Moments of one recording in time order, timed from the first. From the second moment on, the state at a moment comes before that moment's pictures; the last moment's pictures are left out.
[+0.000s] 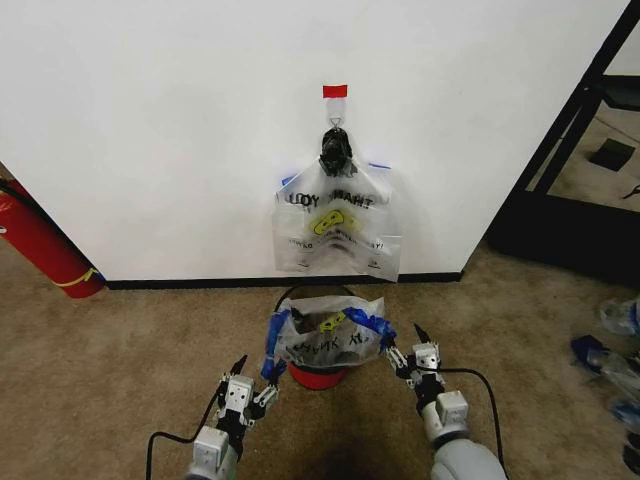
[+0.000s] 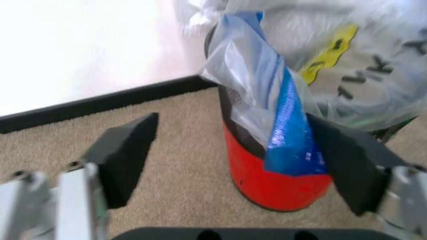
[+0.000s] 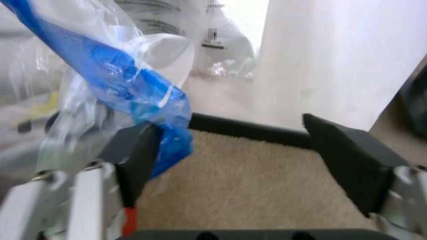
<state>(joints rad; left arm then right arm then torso) 1.68 -0.97 -0.14 -2.19 -0.22 0.07 -0.41 -1.53 1.19 0.28 1.92 0.08 0.06 0.23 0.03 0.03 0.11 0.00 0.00</state>
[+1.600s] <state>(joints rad) 1.50 -0.93 -0.27 -2.21 -0.87 -0.11 -0.27 -1.58 1.21 0.33 1.96 0.18 0.31 0.03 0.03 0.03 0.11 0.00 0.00</state>
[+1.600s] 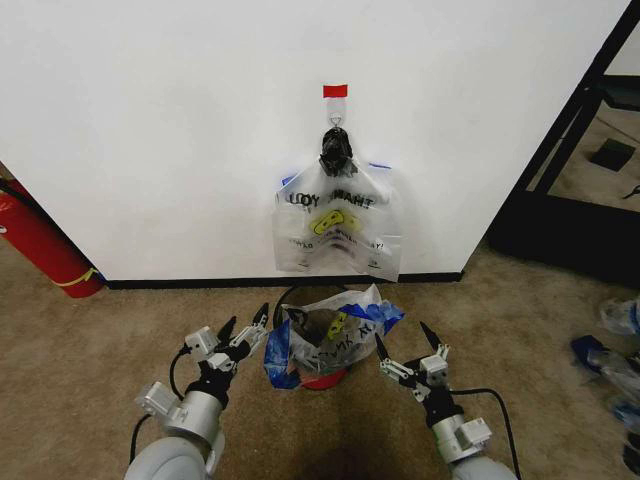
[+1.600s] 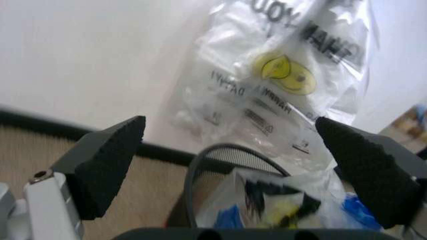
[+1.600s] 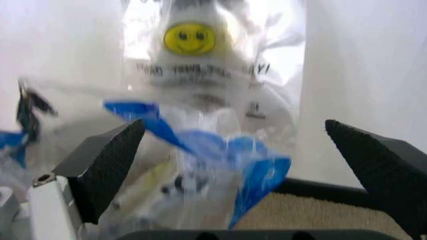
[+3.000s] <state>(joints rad) 0.44 -0.89 0.39 -1.56 -1.19 0.57 -0.20 -1.85 1.37 0.59 2.17 0.26 0.46 -0.05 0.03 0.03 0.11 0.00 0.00</state>
